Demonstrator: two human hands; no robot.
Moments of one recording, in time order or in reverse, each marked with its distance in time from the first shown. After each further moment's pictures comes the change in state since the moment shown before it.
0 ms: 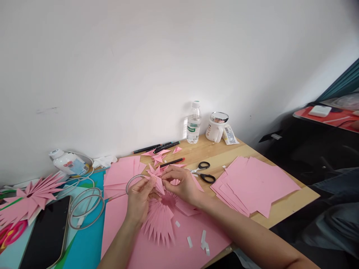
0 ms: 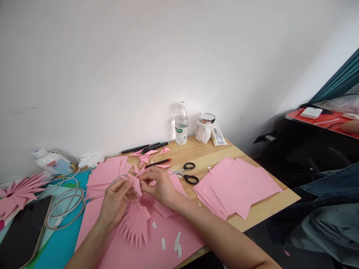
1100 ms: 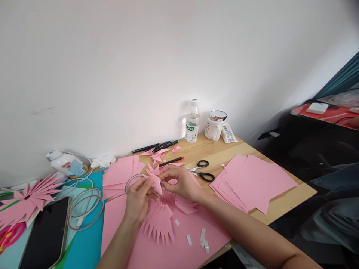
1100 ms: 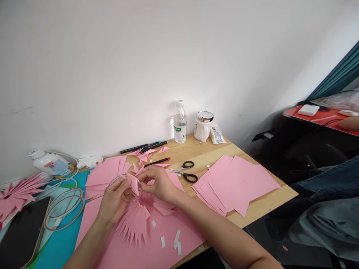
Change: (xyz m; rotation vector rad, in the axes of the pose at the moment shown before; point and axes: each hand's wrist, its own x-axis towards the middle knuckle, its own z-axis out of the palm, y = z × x) left_hand 0.004 -0.002 -0.005 -0.014 0.001 -0.087; right_hand 0.003 0.004 -0.005 0.124 -0.130 0.063
